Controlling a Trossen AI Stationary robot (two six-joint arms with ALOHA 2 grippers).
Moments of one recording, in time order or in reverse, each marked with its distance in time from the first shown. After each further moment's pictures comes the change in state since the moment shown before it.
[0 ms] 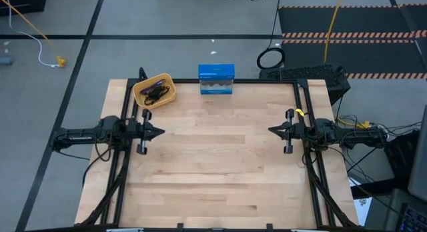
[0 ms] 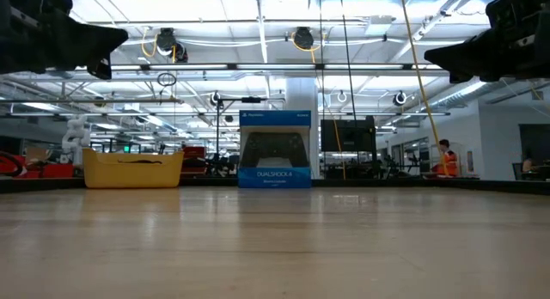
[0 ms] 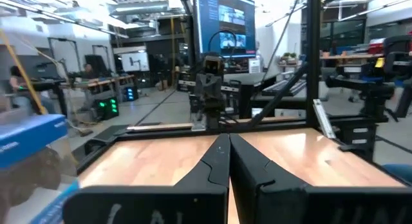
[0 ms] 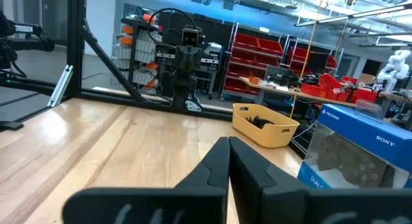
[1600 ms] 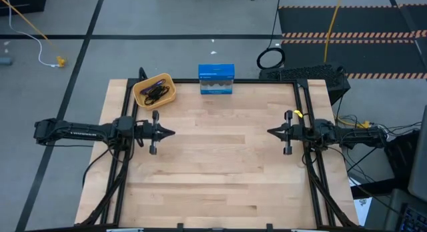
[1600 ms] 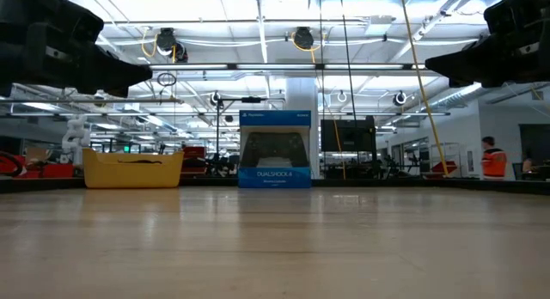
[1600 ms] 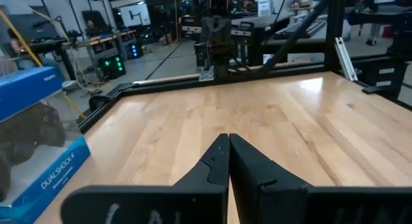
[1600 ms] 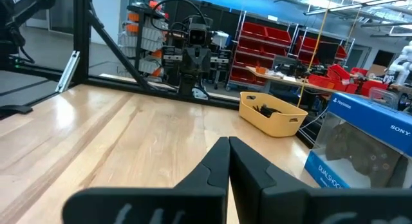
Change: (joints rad) left arm 0.020 0.469 0.002 0.265 -0.023 0.077; right arm 0.000 -0.001 0.000 -0.101 -0.004 0.000
